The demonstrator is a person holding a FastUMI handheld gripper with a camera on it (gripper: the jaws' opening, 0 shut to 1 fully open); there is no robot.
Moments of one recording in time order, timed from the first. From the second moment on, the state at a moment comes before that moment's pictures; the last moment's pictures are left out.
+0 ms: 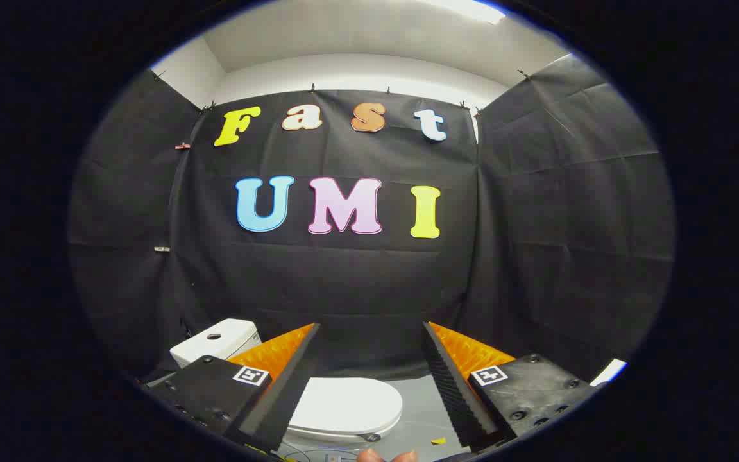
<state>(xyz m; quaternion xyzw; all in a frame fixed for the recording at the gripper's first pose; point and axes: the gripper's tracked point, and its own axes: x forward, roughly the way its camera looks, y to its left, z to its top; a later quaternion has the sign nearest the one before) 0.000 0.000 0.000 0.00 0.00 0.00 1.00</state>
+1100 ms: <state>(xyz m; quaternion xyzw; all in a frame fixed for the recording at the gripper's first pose) -0.006 0.002 0.014 -0.03 -0.05 -0.01 1.00</state>
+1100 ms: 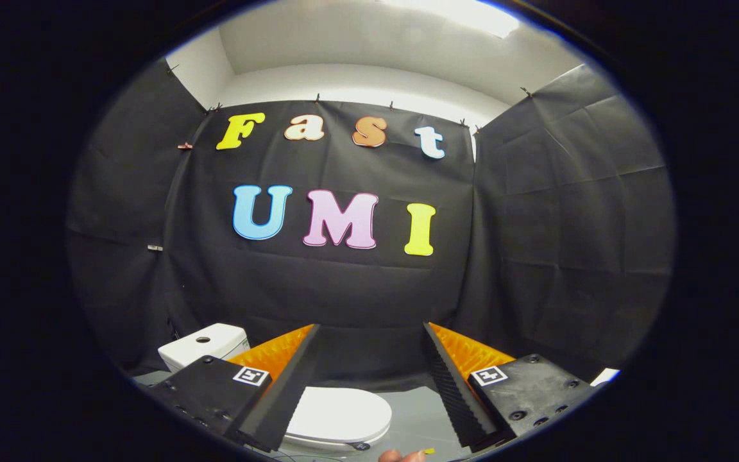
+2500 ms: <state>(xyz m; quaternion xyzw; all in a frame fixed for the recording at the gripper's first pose) 0.060 0.000 -0.190 0.03 -0.02 0.05 1.00</state>
